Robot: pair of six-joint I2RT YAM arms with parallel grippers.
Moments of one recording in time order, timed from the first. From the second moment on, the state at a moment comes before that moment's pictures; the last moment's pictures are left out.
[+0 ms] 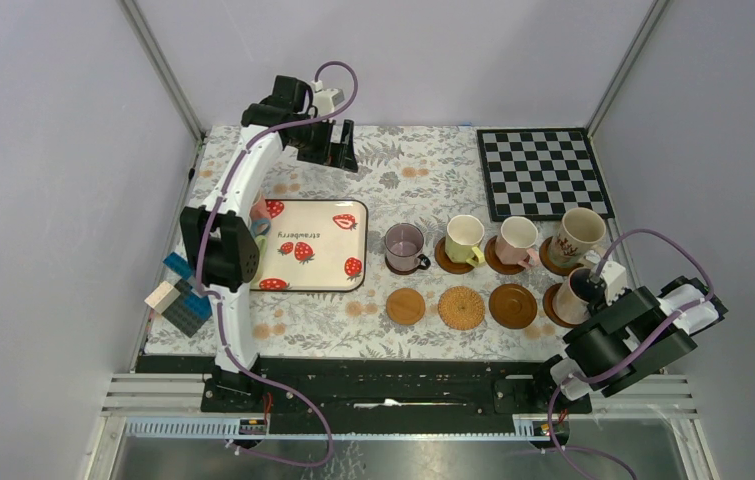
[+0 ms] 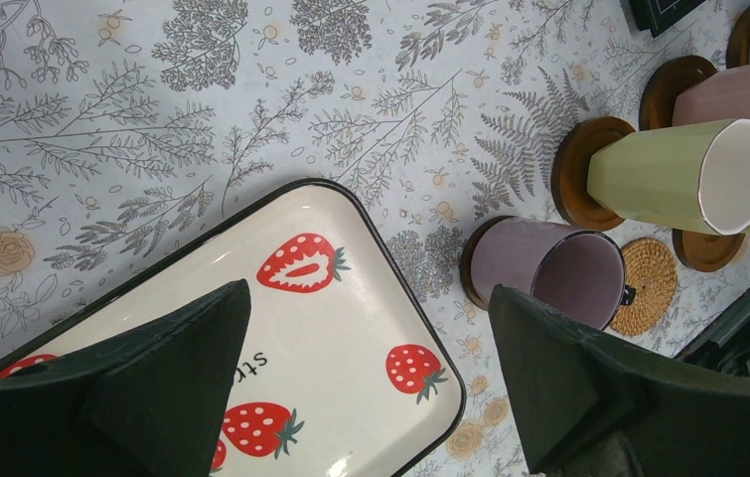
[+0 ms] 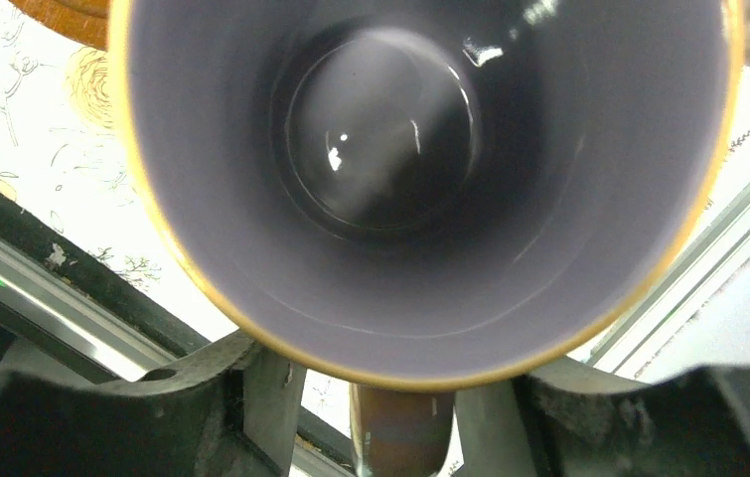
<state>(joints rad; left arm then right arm) -0.22 2.07 2.11 -0.95 0.49 0.03 -1.11 1.36 0.79 -1.11 -0.65 -1.86</state>
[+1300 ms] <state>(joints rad) -0.23 2.08 2.08 -0.93 0.51 0.03 -1.11 1.39 1.05 -1.42 -0.62 -1.95</state>
